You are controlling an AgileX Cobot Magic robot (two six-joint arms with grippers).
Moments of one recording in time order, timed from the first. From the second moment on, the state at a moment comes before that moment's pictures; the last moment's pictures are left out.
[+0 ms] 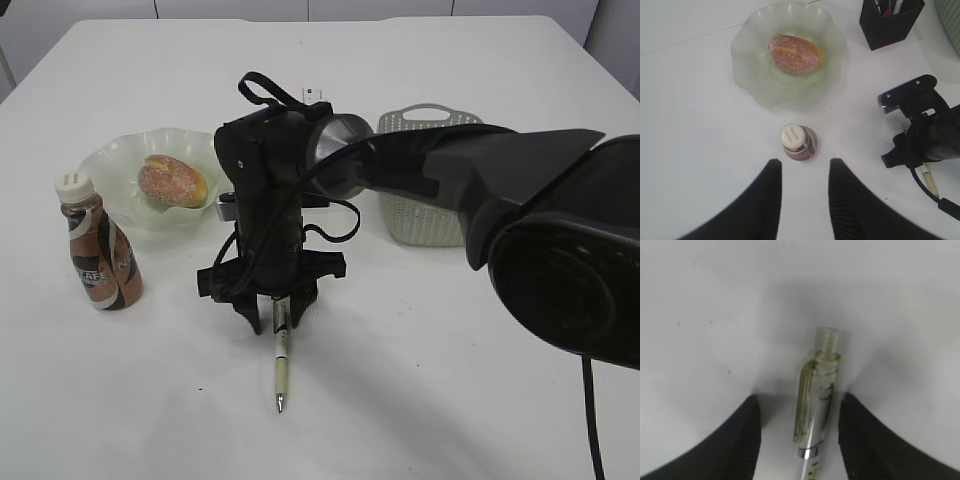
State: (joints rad) left arm -0.49 1.46 -1.67 0.24 1.26 -0.23; right arm 0.68 2.49 -2.11 0.02 1.22 0.52
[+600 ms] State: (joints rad) left arm -0.49 1.46 -1.67 0.24 1.26 -0.23; right arm 0.68 2.49 -2.11 0.03 1.22 0.49
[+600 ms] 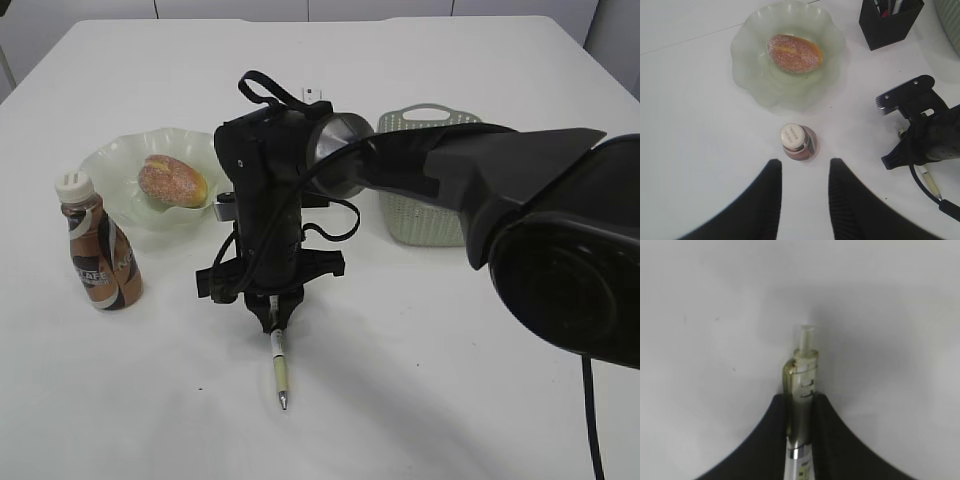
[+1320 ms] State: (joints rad) left arm -0.49 1.46 -1.67 0.24 1.26 -0.23; right arm 0.79 2.48 -2.11 -0.11 1.22 0.47
